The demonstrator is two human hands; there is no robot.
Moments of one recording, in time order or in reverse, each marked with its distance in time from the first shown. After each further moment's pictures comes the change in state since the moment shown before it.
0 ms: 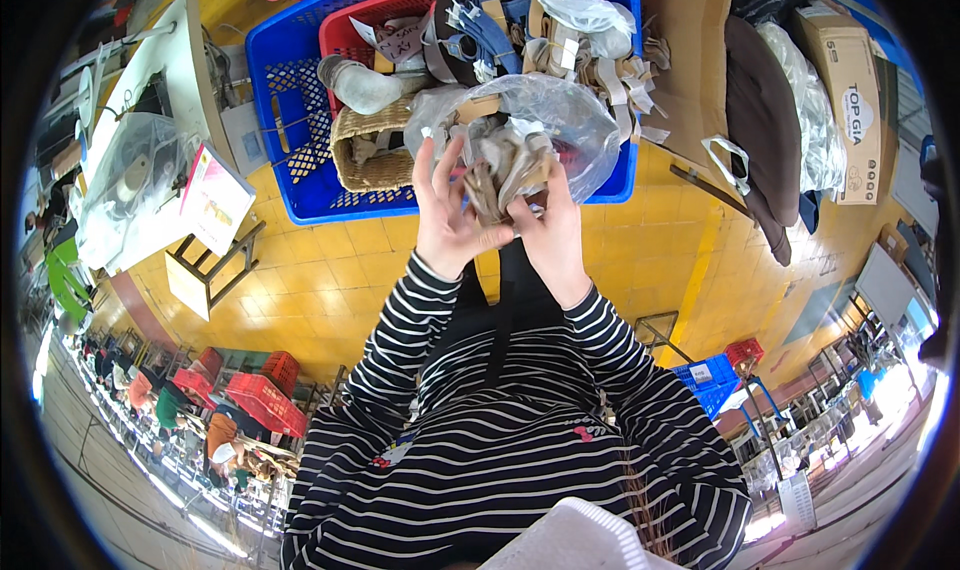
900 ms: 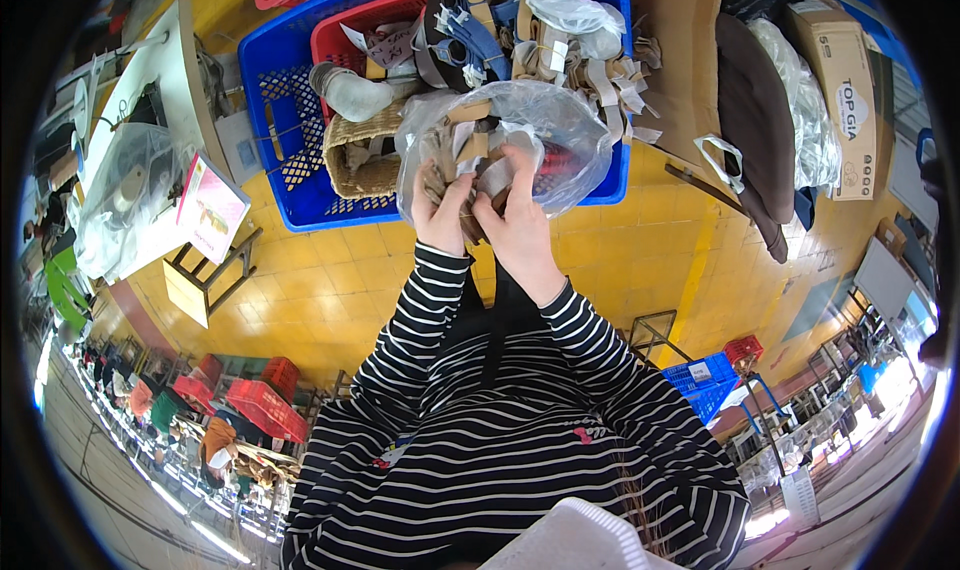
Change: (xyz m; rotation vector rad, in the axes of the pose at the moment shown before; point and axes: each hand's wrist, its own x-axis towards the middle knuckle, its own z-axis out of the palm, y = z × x) left_hand 0.015 -0.026 -0.003 0.021 0.426 -0.123; right_hand 0.004 -0.004 0.020 -0.131 -0.018 0.030
